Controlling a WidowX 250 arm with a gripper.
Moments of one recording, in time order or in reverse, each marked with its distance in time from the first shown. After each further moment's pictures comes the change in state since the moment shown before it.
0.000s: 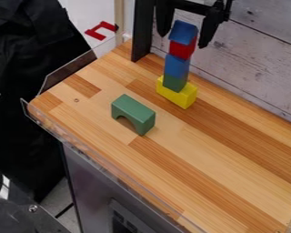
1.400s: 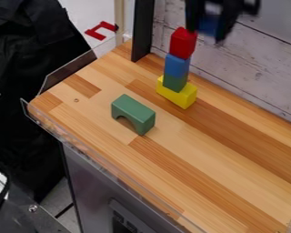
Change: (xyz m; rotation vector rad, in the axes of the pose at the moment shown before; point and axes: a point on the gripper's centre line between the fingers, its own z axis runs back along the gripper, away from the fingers) arm -0.026 -0.050 0.015 -0.021 -0.068 -0.100
